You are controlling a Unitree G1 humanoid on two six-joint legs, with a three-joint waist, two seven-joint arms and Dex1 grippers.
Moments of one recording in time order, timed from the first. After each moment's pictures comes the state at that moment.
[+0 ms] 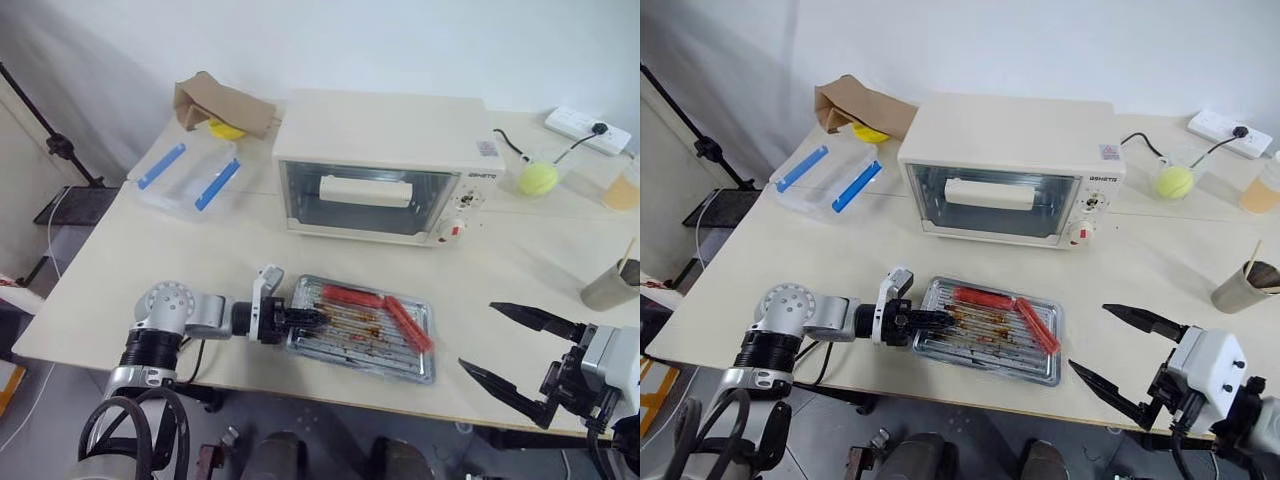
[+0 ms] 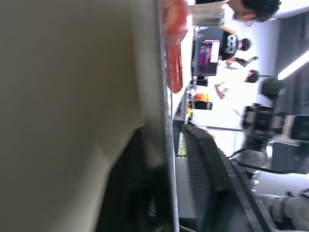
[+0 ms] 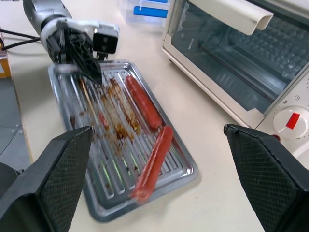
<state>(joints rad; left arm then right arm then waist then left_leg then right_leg) -0.60 0.42 0.04 0.34 -1.16 1.57 -0.42 0.53 -0.68 -0.60 -0.74 0.63 0.18 0.95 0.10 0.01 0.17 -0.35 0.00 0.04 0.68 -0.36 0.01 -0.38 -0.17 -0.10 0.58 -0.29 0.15</state>
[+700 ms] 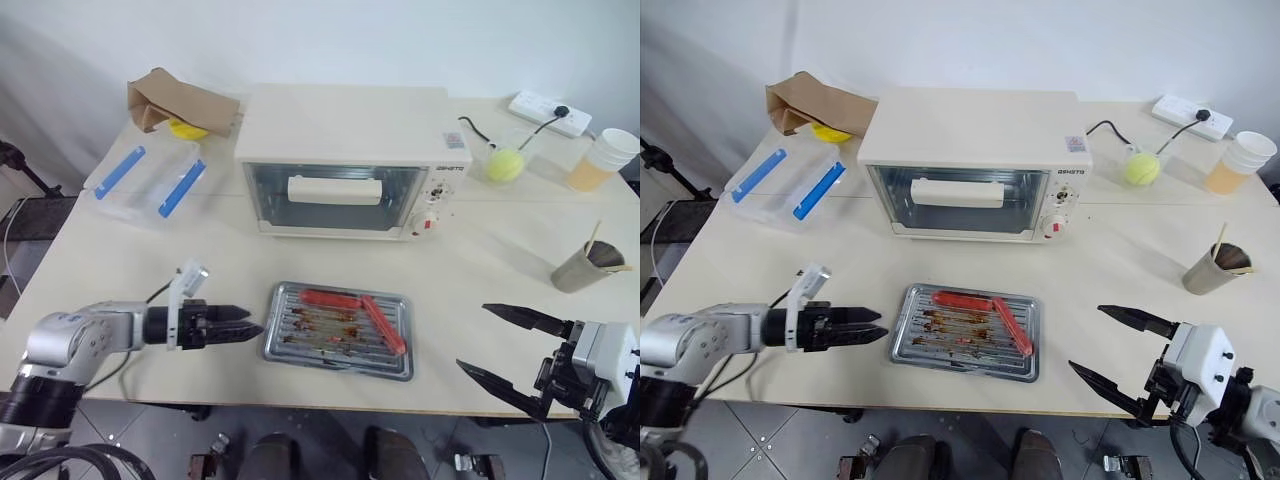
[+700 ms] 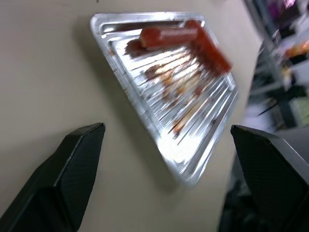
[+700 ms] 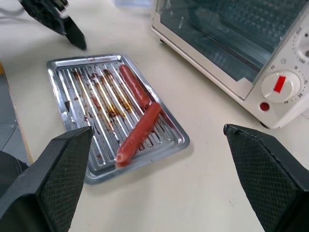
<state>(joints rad) -0.23 0.90 0.02 -0.03 -0.75 0.84 -1.03 0.45 -0.70 -0.53 -0.61 0.59 0.15 1.03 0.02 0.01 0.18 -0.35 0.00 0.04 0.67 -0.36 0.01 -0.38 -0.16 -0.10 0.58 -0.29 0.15</state>
